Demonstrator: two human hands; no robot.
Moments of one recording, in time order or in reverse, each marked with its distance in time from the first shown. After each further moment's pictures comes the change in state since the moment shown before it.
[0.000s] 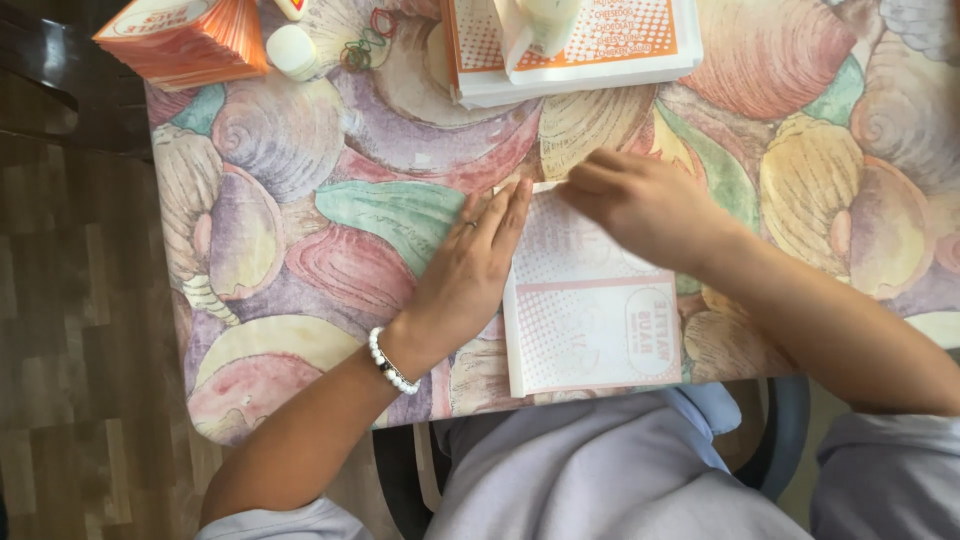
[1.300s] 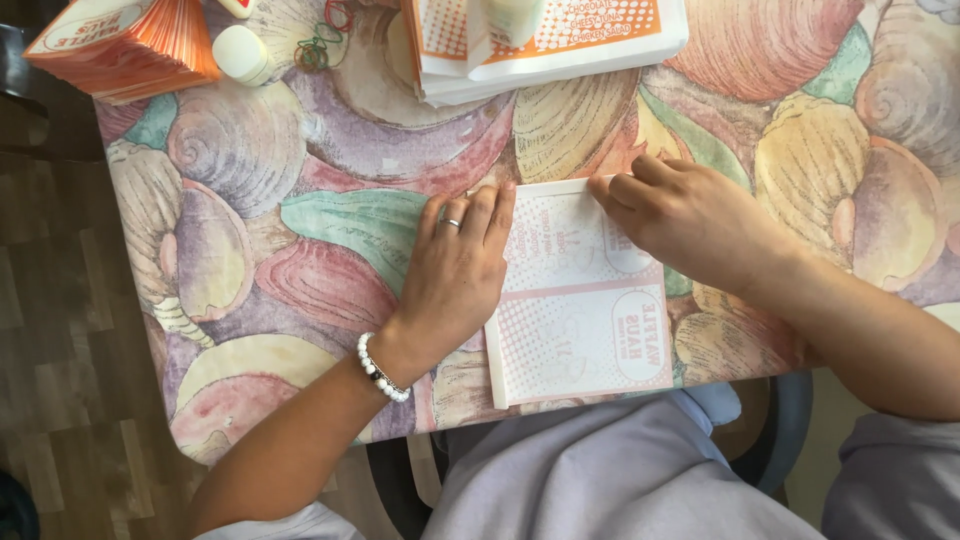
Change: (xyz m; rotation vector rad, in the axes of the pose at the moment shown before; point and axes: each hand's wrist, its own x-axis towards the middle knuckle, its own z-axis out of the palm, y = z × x) left_hand 0.012 -0.006 0.013 0.364 -0.006 0.072; right_hand -0.042 0.013 -0.022 -0.293 -0.131 -0.003
